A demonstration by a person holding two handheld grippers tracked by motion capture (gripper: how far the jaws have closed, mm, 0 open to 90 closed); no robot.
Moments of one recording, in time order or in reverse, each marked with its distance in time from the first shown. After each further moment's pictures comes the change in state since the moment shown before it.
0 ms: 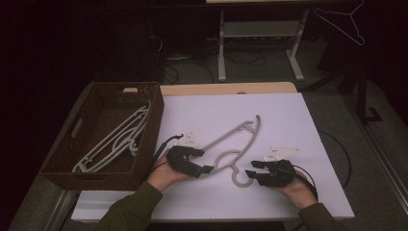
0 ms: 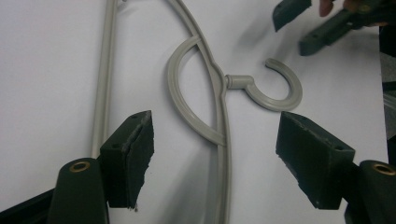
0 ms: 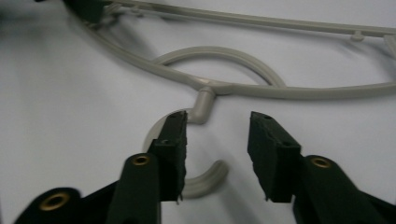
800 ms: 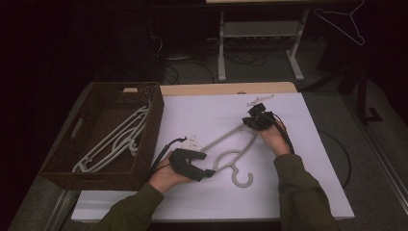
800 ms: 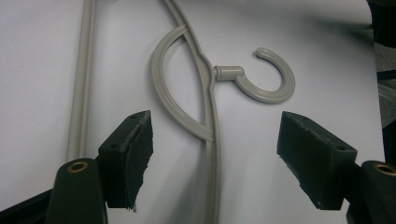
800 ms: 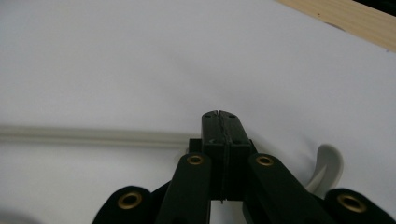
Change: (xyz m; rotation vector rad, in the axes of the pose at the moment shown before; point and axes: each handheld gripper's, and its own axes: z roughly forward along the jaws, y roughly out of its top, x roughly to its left) left arm -0.005 -0.003 0.008 0.014 -0.026 0.017; right arm -0.117 0.095 0.085 0.086 -0.239 0.141
